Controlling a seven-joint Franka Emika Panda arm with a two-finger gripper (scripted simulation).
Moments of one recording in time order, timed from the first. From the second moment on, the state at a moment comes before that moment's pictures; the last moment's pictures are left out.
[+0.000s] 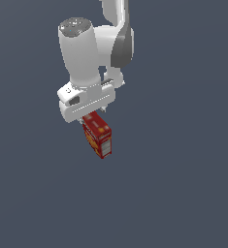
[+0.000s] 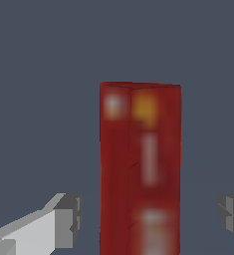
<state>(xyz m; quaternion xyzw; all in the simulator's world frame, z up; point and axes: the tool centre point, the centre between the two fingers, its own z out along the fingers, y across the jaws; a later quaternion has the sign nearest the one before) -0.029 -0.082 0.241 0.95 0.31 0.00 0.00</state>
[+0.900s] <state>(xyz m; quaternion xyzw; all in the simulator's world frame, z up) -0.029 -0.082 0.193 0.95 0.32 0.00 0.00</state>
